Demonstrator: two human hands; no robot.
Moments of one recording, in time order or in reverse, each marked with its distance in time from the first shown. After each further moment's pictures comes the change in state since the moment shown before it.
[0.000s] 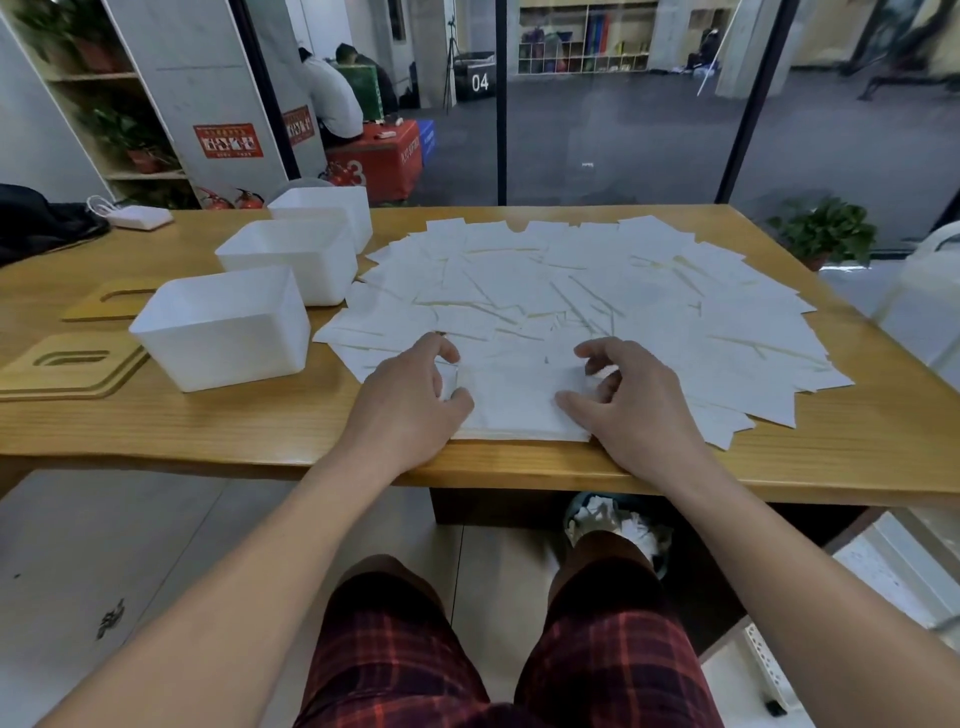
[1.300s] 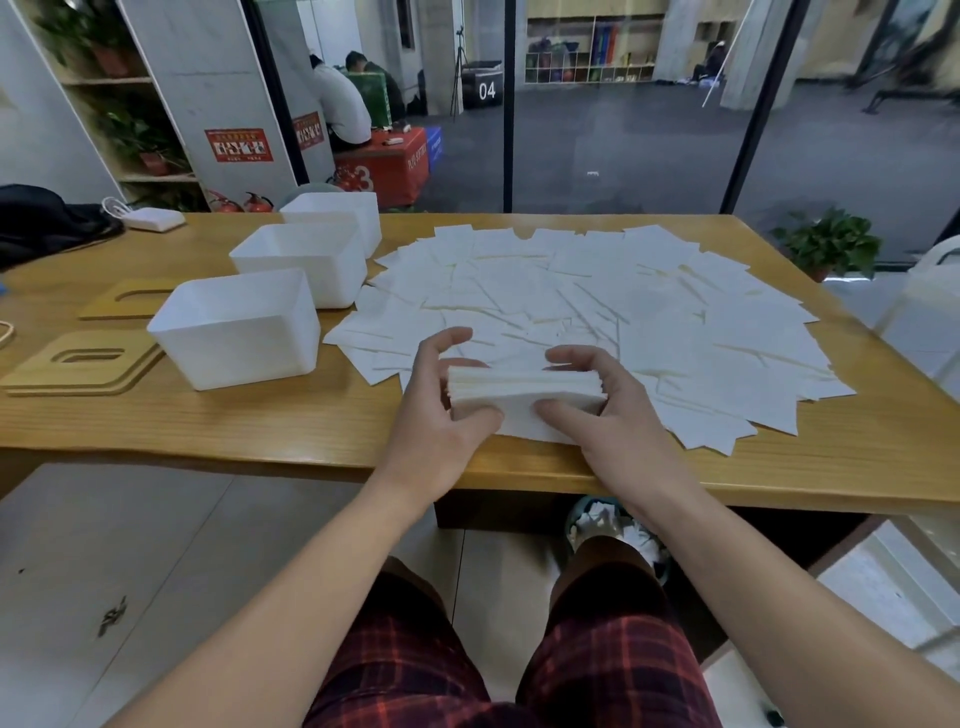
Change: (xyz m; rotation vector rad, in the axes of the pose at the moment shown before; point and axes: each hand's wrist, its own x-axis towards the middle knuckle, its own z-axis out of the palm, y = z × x) left_hand -0.035 0.017 0.018 -0.803 0.060 0.007; right_hand -0.030 -0.036 0.009 0.480 -0.130 0.069
